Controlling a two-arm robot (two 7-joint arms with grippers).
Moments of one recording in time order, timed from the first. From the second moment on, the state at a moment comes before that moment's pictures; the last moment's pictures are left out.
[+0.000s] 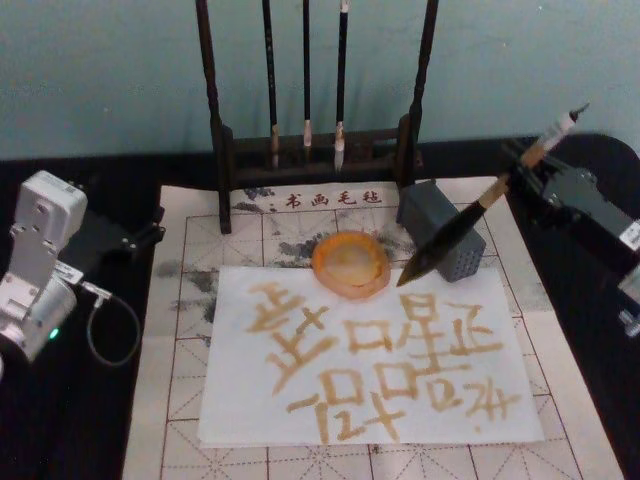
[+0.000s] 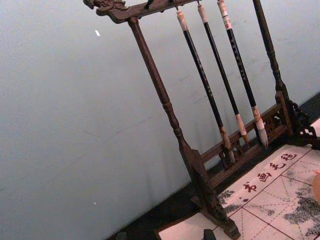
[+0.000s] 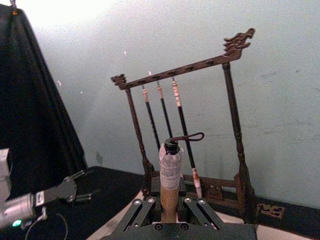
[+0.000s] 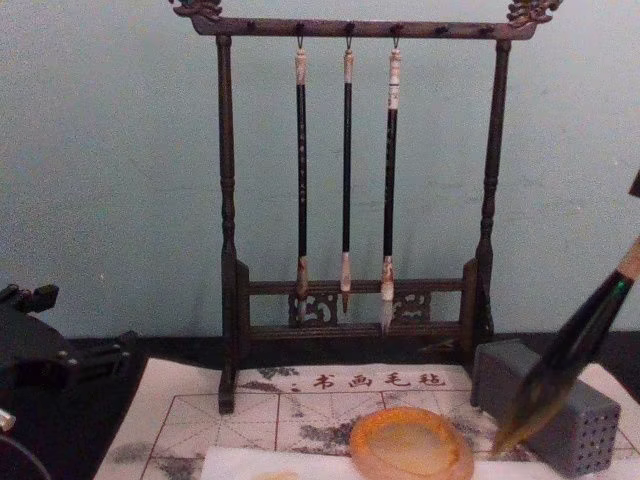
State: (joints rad) left arm -0.20 0.60 0.45 -1.41 -0.25 -0.12 0.03; right arm 0.06 0.64 -0.24 -1.65 0.93 -0.07 0.51
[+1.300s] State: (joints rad) left arm -0.20 0.60 0.45 -1.41 -0.25 -0.12 0.03; right arm -0.02 0.64 -0.25 -1.70 0.82 -0.13 0.63
